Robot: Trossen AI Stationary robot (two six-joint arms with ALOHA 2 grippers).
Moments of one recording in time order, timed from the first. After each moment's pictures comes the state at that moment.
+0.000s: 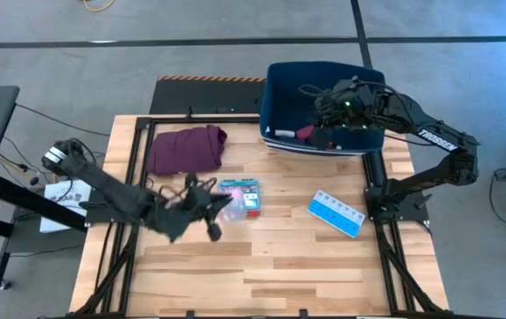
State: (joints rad) left arm -0.49 1.30 1.05 -0.18 -0.90 -0.41; right arm -0.33 1.28 1.59 -1.01 0.24 -0.06
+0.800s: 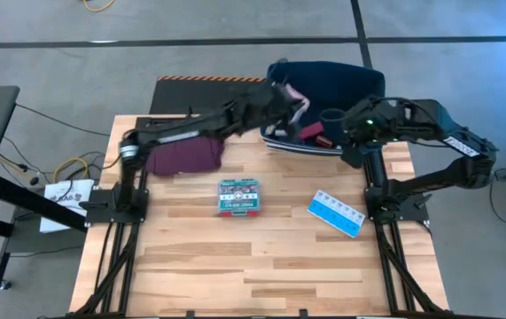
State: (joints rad) left arm 0.25 2.00 2.04 -0.19 -0.25 0.06; right arm -0.26 1.15 1.59 -1.45 0.27 0.02
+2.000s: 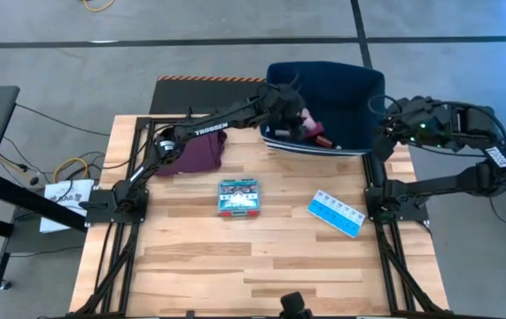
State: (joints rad) left arm 0.38 2.36 2.36 -0.50 -0.09 0.08; right arm -0.24 0.92 1.59 -1.53 0.42 0.33
